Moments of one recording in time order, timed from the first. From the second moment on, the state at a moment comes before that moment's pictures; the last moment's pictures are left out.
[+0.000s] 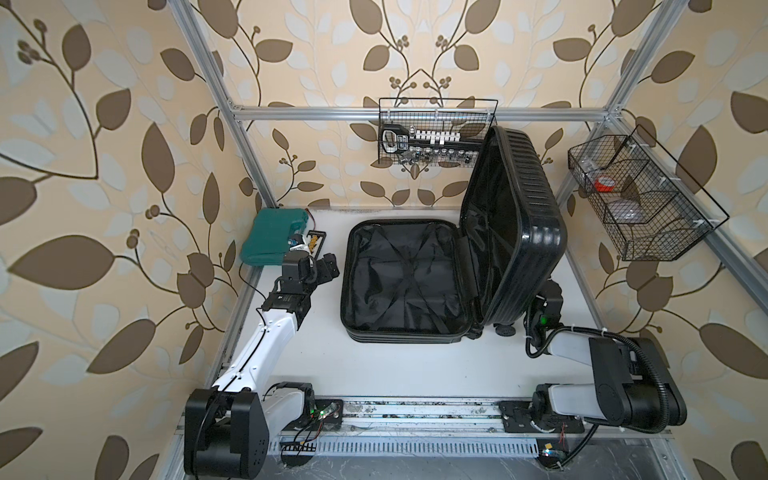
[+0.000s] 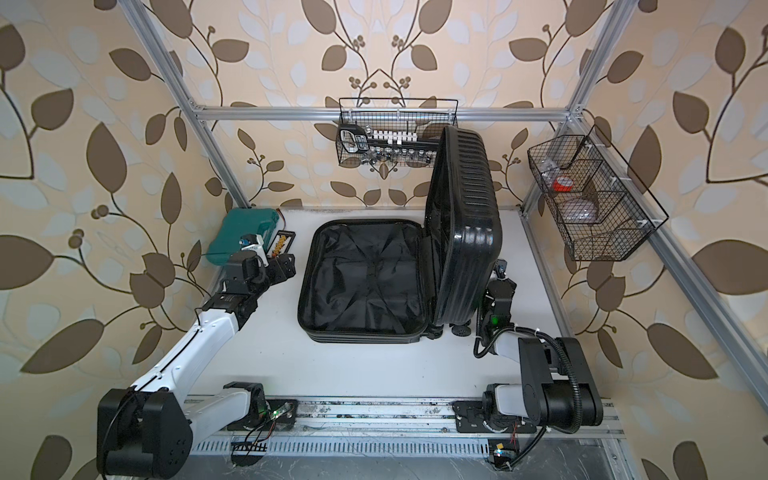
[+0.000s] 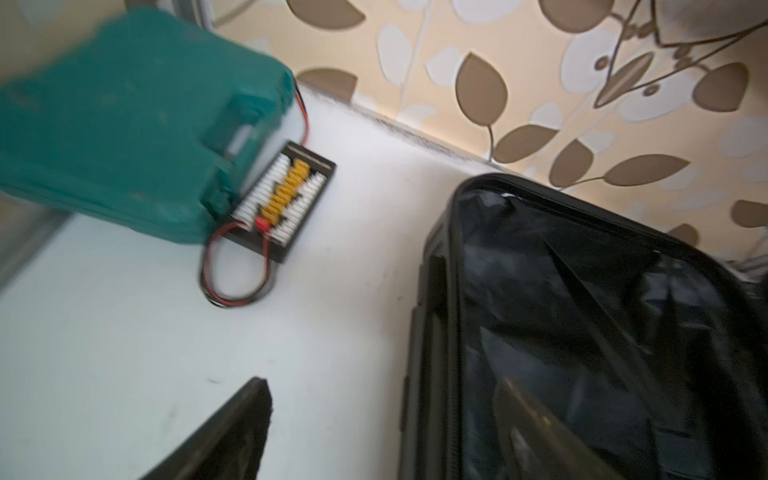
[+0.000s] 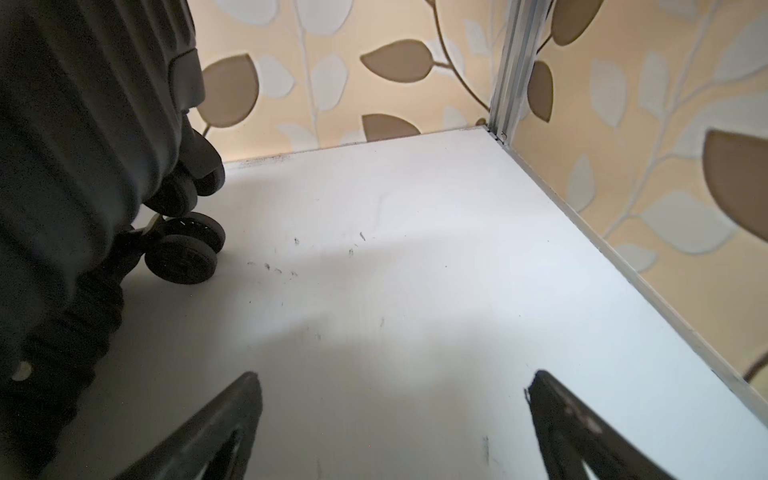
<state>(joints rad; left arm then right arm) -0.03 1.13 0.72 -0.16 0.09 -0.40 -0.03 1.36 0.29 0.77 0.22 0.12</state>
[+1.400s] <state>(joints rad) -0.05 1.33 1.41 -0.98 -0.04 -0.21 -0.02 1.18 0.45 0.40 0.29 0.23</state>
